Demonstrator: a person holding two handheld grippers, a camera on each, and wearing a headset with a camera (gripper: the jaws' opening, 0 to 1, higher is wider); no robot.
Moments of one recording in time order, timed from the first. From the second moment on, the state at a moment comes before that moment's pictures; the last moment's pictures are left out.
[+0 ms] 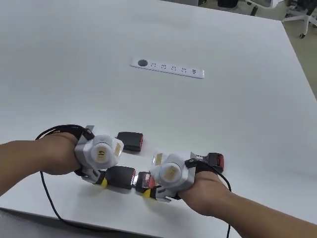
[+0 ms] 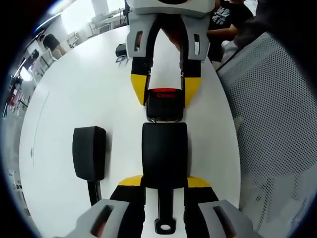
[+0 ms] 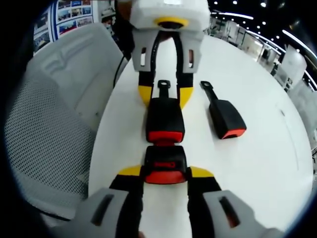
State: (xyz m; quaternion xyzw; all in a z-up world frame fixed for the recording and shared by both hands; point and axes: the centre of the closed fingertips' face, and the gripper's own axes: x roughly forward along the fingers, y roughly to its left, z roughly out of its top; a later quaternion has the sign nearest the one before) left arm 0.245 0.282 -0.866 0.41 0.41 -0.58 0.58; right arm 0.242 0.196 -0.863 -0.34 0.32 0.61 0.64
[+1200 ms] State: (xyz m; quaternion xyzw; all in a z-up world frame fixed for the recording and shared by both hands) left arm 0.246 0.278 -0.866 0.42 0.43 -0.56 0.58; right arm 0.243 0.196 -0.865 -0.32 0.34 0.60 0.64
